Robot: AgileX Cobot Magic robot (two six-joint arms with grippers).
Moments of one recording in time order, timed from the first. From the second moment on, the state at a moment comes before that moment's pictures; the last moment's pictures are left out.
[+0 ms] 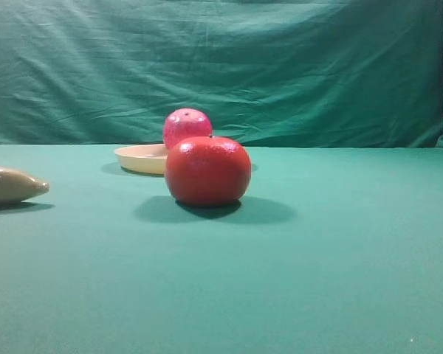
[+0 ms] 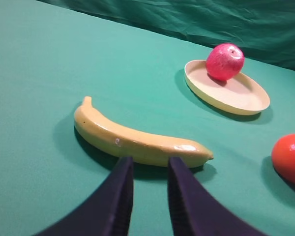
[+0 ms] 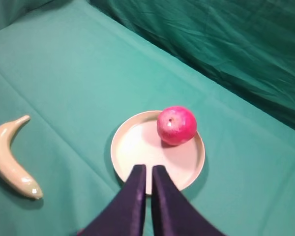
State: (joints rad) left arm 0.03 -0.02 0.02 -0.36 0.34 0.24; right arm 0.44 1.37 -1.47 0.31 0.78 -0.35
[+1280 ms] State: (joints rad) left arm 0.03 -0.02 0.02 -0.36 0.34 0.24; right arm 0.44 0.36 -0.58 0.28 0.55 -0.34
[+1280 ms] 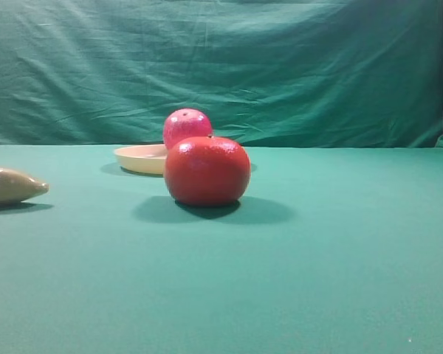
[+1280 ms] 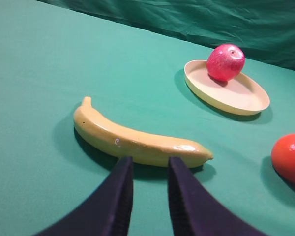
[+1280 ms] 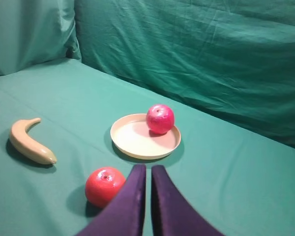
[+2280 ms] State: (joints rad) left arm 0.03 -0.02 0.02 -0.36 0.34 0.24; right arm 0.11 0.02 -0.07 0.26 0.36 -0.27
